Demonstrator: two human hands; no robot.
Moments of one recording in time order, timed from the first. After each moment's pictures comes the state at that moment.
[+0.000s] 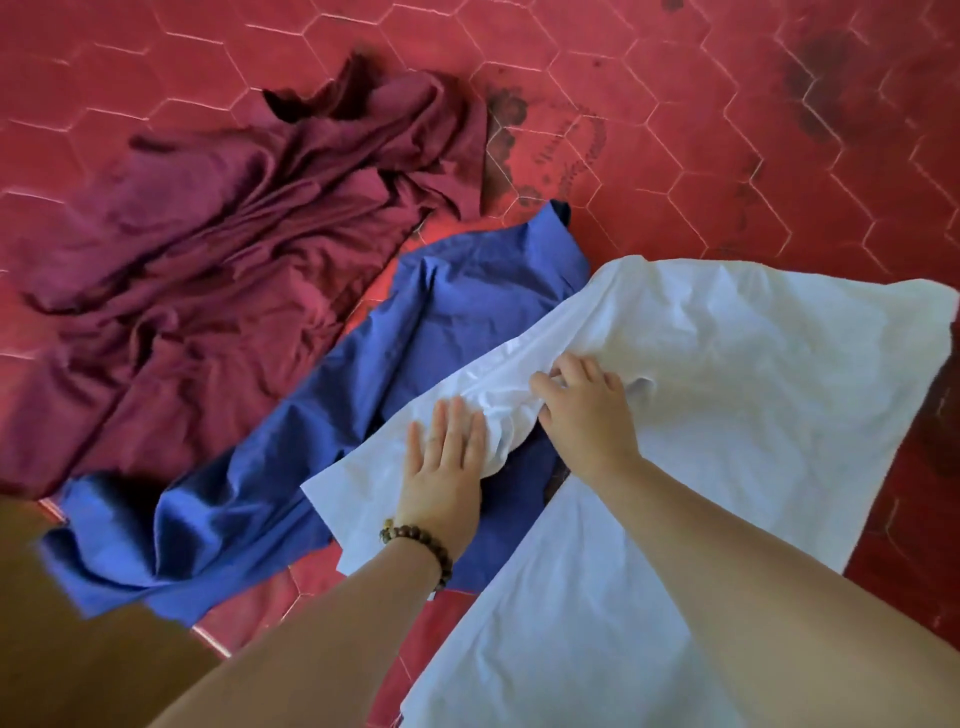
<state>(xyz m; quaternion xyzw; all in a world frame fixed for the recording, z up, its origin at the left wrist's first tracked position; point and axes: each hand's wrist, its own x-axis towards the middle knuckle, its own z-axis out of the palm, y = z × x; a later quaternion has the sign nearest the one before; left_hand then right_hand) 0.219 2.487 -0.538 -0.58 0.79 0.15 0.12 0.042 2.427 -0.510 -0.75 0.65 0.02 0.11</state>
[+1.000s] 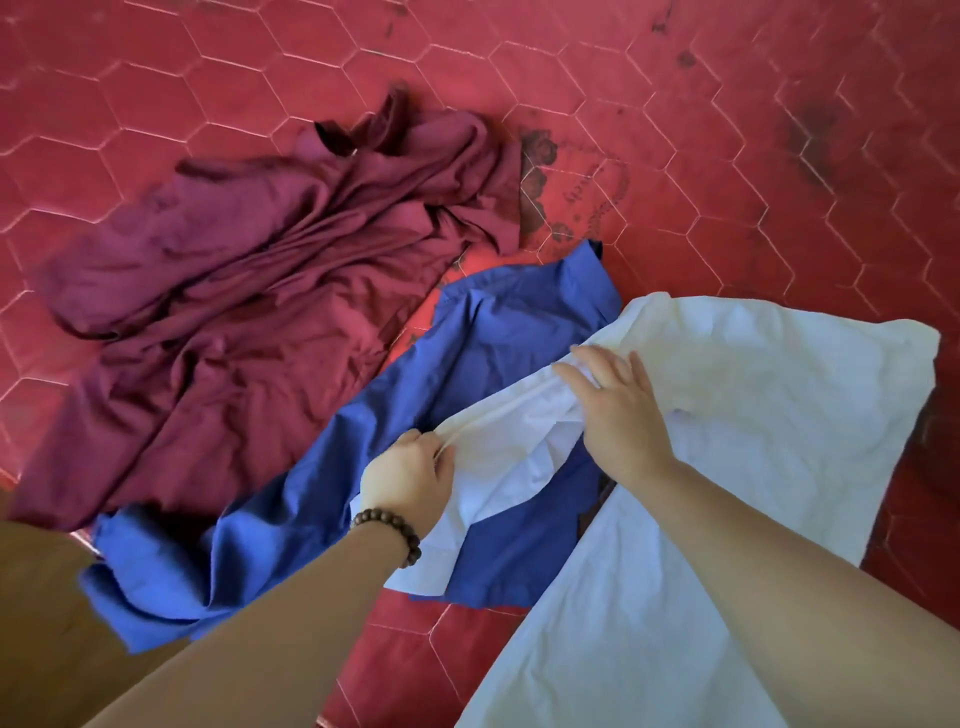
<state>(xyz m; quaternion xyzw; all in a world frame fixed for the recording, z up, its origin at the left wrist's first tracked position) 0.297 2.435 -0.503 -0.68 0.67 0.28 0.00 0.060 2.402 -0.486 -0.75 0.65 0.01 0.12</state>
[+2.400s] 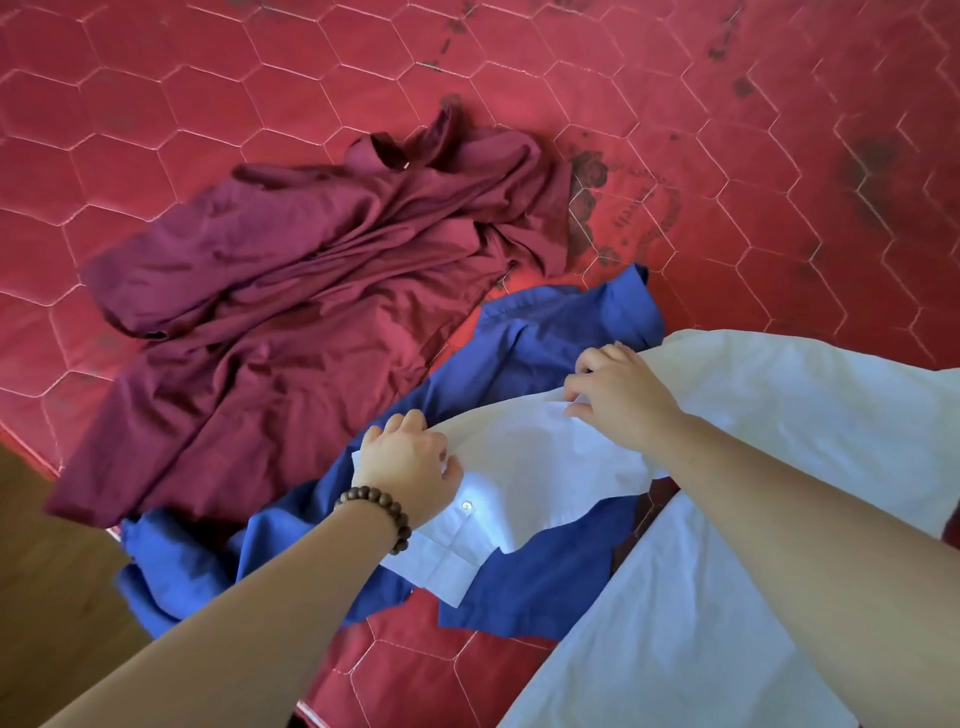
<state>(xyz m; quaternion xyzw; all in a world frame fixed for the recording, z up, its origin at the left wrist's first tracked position) 0.337 2.400 -0.495 -0.64 0.74 0.19 0.12 0.077 2.330 -0.494 -0.83 0.53 0.11 0.17</state>
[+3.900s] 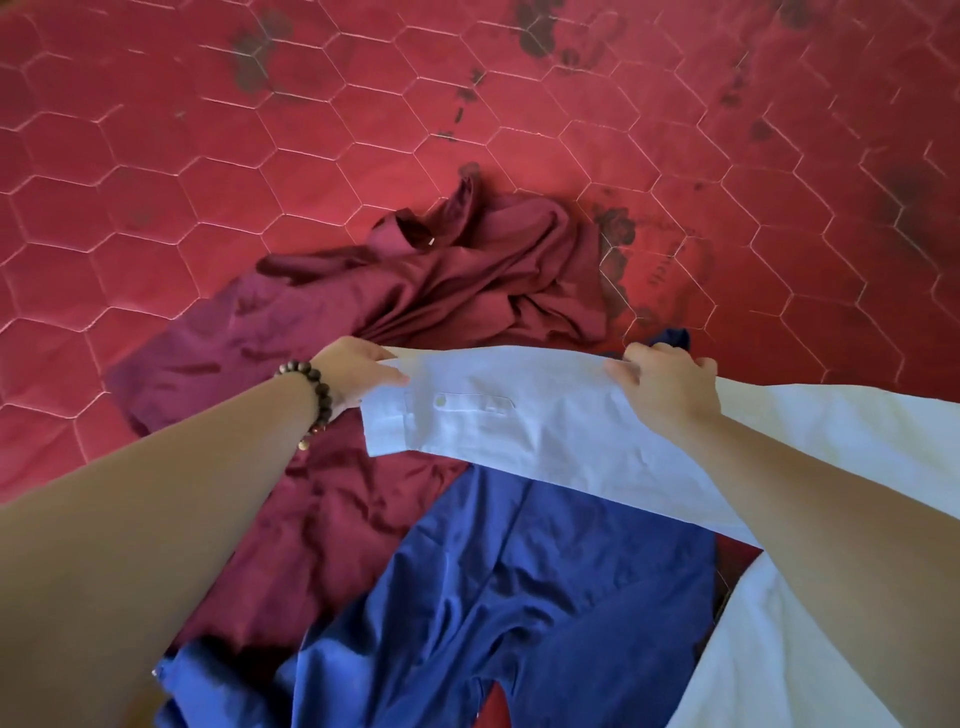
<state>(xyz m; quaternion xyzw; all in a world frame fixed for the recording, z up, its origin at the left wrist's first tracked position) 0.442 2.198 -0.488 -0.69 0.41 0.59 -0.10 0.100 2.249 -0.502 -0.63 0.76 0.03 0.15</state>
